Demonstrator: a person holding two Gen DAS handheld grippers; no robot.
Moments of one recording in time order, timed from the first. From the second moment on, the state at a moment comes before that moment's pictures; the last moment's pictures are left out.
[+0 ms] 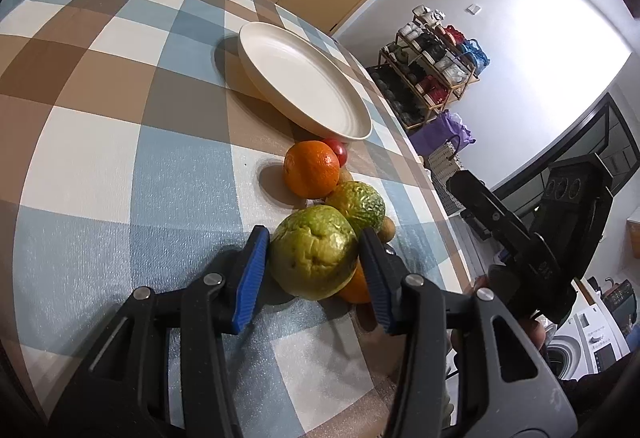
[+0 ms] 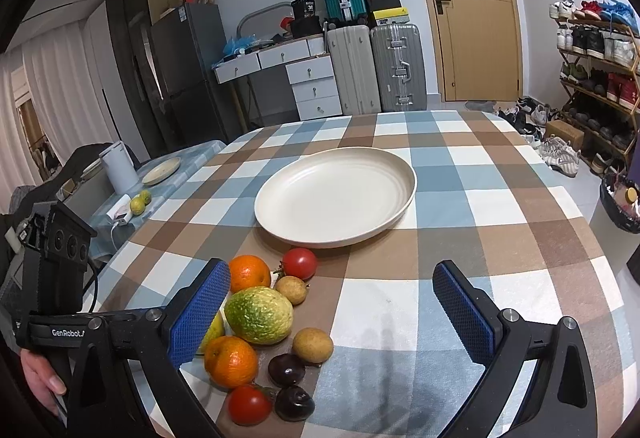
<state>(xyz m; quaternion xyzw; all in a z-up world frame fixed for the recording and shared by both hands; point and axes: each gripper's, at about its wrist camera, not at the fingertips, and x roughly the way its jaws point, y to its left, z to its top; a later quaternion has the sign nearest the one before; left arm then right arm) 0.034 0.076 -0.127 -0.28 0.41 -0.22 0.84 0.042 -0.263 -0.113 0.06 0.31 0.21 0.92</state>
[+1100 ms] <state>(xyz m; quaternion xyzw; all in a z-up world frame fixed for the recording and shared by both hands) 0.017 0.112 -0.098 -0.29 0.36 -0.21 0.86 0.058 -0.202 -0.143 0.01 0.42 0.31 0.85</state>
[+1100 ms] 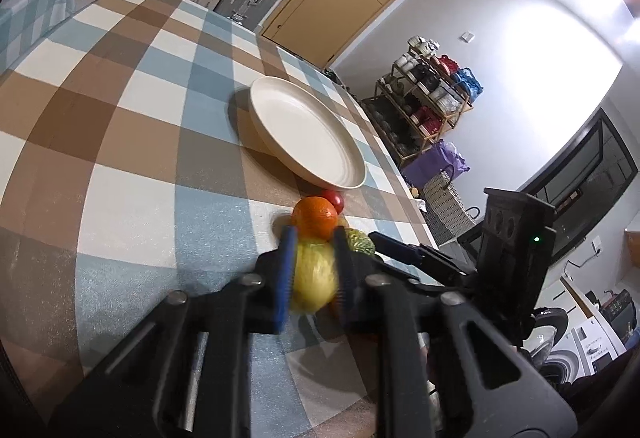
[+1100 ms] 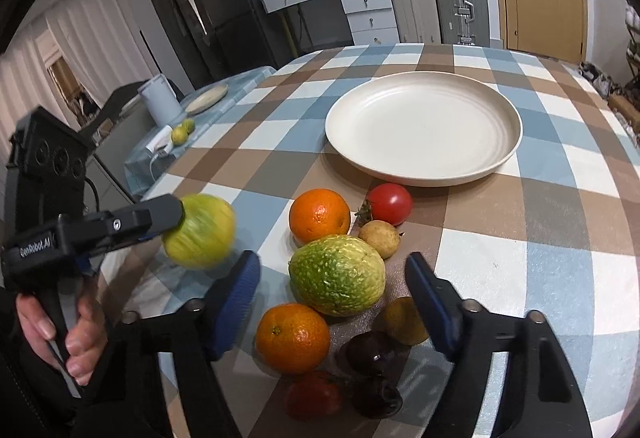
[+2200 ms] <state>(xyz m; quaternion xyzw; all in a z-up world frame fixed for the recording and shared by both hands) -0.019 0.071 -0.114 -0.23 0.44 -0.18 0.85 0.058 -0.216 -0.143 0.05 0.40 0.32 0.85</state>
